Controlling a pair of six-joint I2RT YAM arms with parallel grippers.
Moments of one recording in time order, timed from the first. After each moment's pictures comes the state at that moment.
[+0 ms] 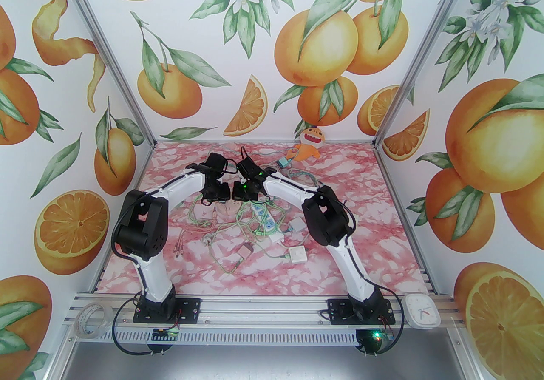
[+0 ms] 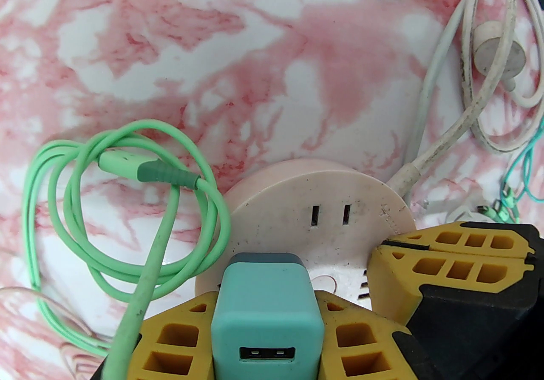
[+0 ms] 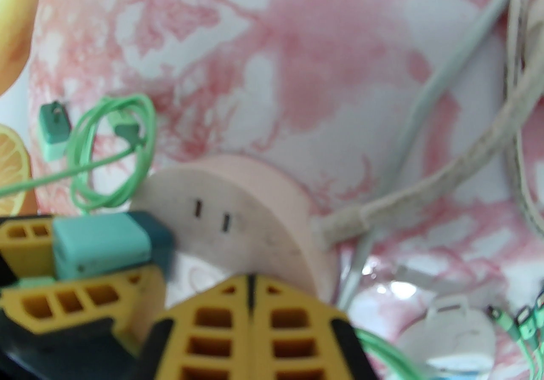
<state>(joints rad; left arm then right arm) -0.33 1.87 1.34 -0.75 0.03 -0.39 0.73 2.36 1.91 -0.60 -0.30 0.70</state>
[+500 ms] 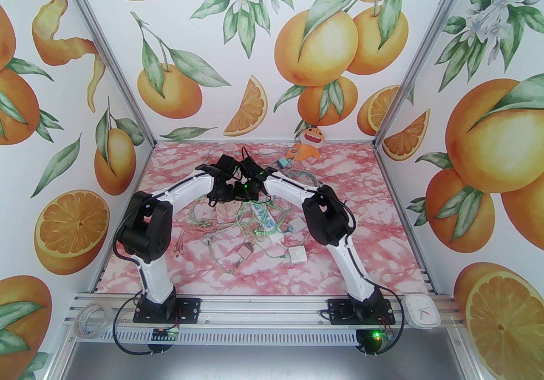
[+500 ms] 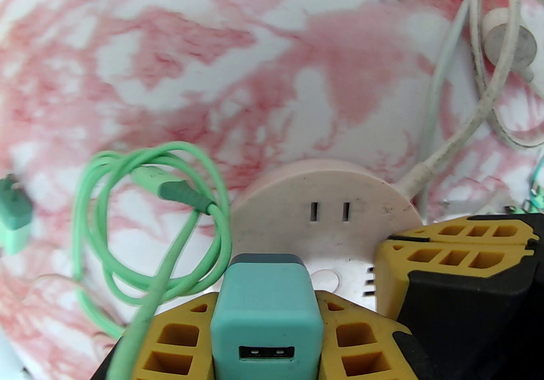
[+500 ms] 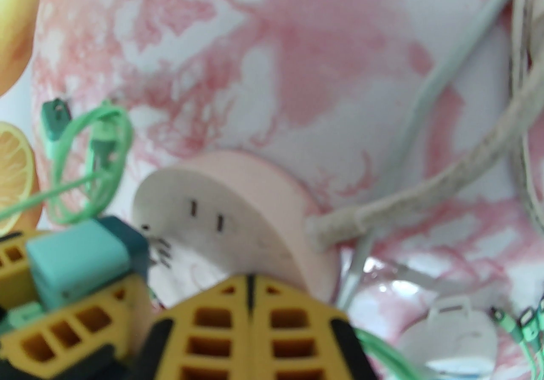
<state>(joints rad) -0.44 1.87 1.38 -0.80 -0.22 -0.37 0.72 2.37 1.92 -0.61 -0.34 0.71</state>
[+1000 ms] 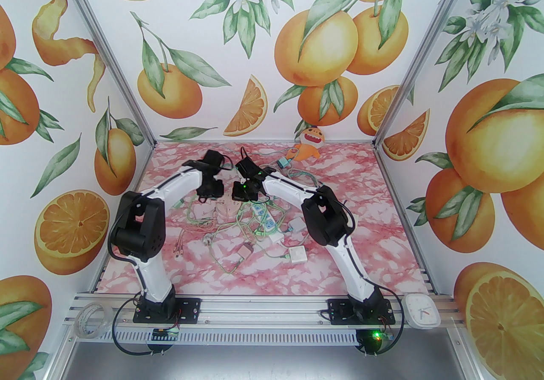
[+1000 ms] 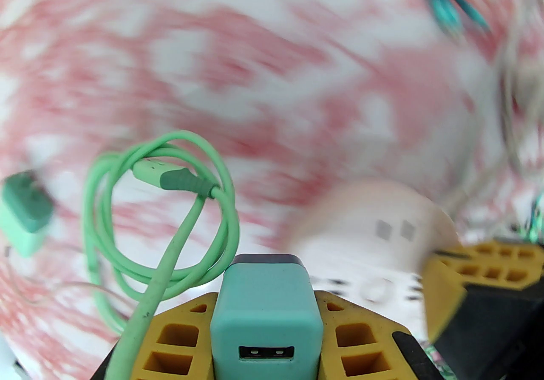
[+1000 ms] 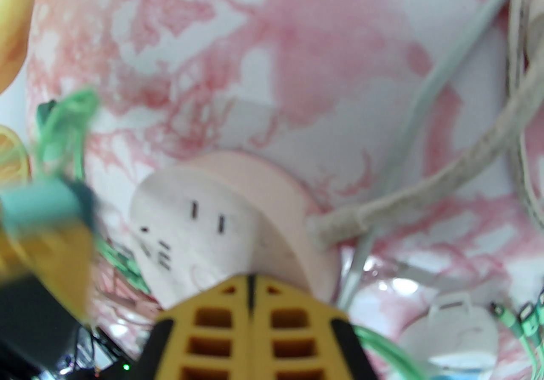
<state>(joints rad) -0.23 1.85 1.41 -0.81 -0.13 -0.37 0.73 2.38 1.94 -0.63 -0.30 0.71</state>
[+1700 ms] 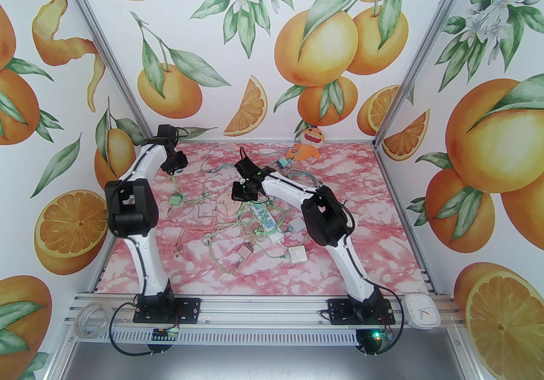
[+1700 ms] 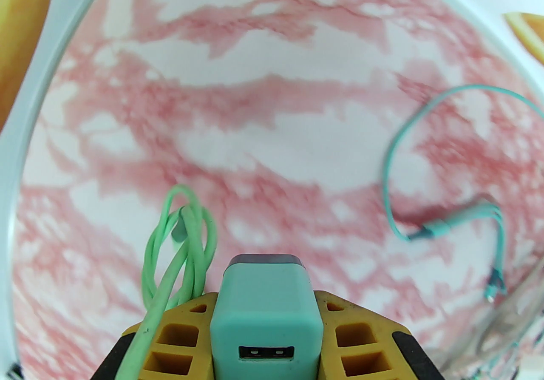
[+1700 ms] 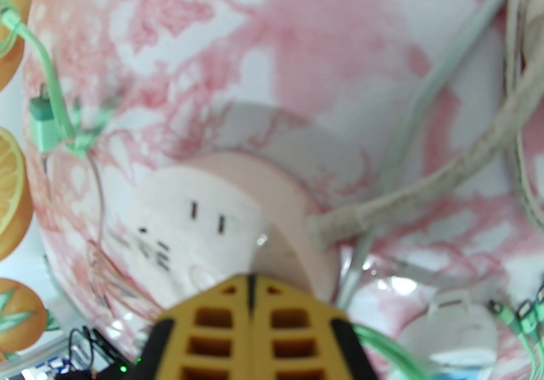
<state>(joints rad) 0.07 2.18 1.90 -0.90 -0.13 -0.32 0.73 2.38 1.95 -0.64 -0.29 0.71</state>
